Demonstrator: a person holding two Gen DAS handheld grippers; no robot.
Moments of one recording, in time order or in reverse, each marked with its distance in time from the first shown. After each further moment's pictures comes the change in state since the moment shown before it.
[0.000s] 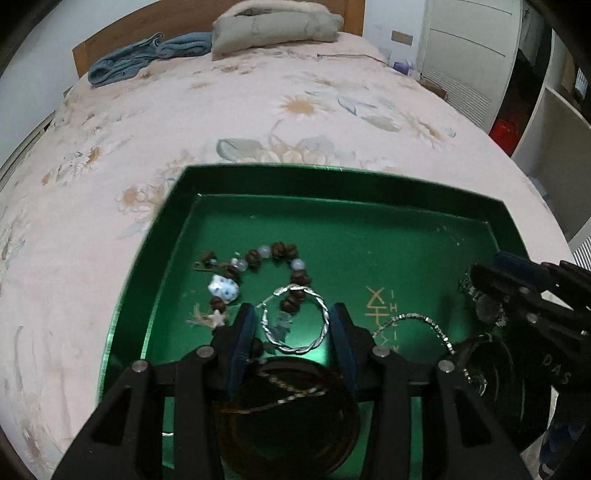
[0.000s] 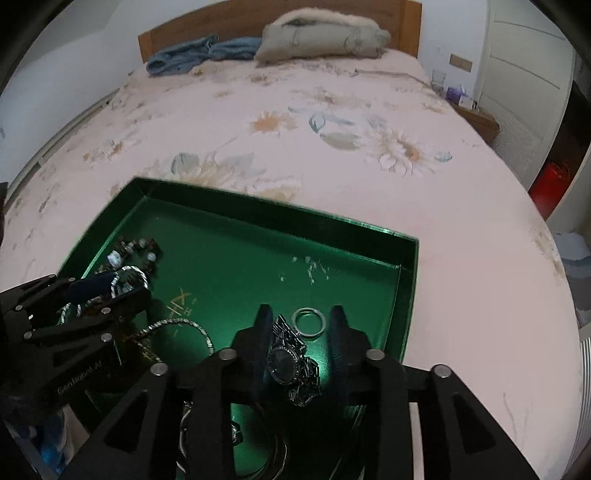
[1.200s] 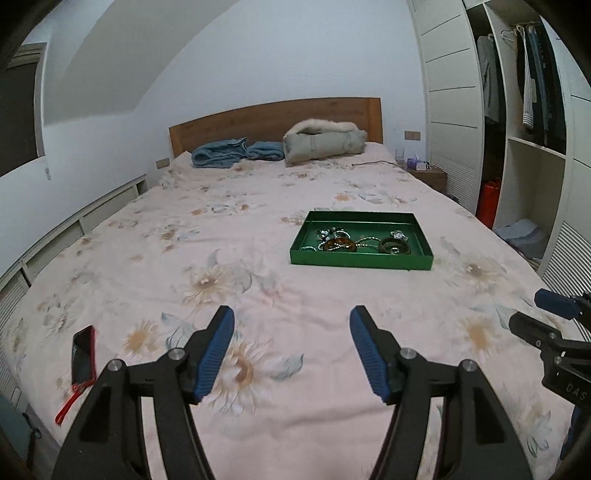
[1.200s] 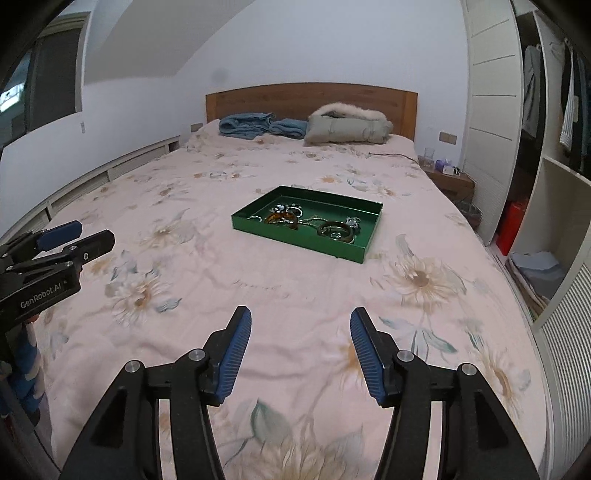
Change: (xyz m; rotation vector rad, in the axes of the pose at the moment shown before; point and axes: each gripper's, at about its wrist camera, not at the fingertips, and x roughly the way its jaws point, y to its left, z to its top) left arm -0.375 0.001 -0.306 -0.031 -0.429 0.207; right arm -0.335 0.084 -0.295 -0.086 -0.318 0.047
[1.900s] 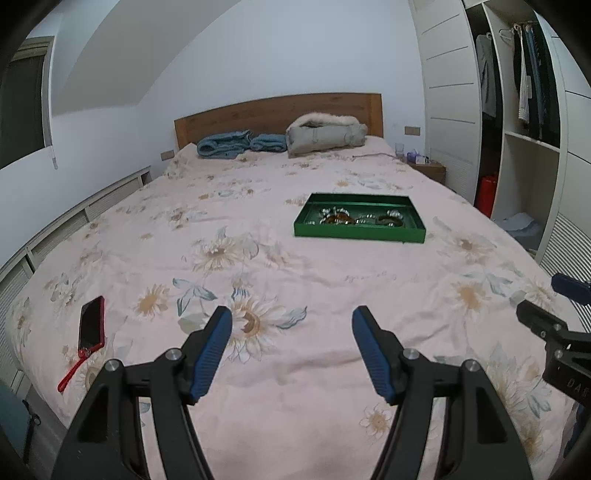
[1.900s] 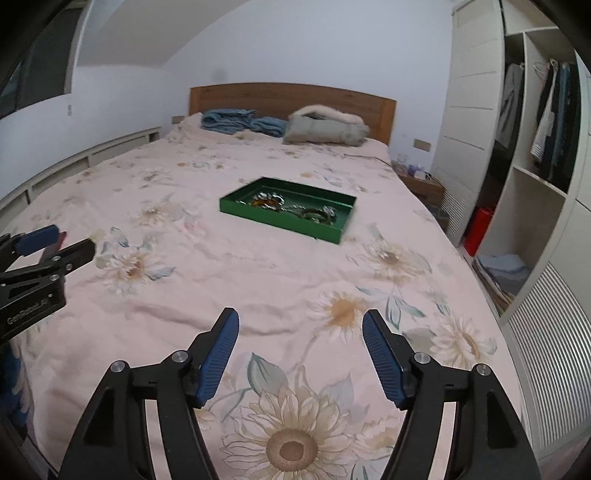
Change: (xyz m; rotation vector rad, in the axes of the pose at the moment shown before) left arm -0.030 0.005 -0.050 -0.014 0.028 0.006; right arm -0.038 0.025 -0.044 -0.026 0.005 -0.154
